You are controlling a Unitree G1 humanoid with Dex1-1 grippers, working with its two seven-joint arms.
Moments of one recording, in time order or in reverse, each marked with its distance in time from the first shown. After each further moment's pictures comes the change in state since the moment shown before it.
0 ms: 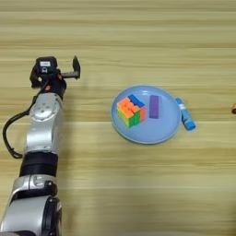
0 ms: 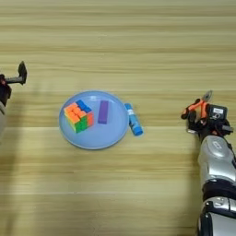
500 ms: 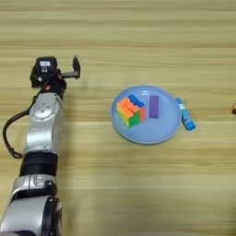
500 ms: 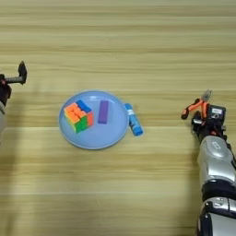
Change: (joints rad) left arm -0.001 0.000 0.000 0.000 0.000 0.000 0.000; right arm 0.002 0.000 0.008 0.000 0.004 -0.011 0.006
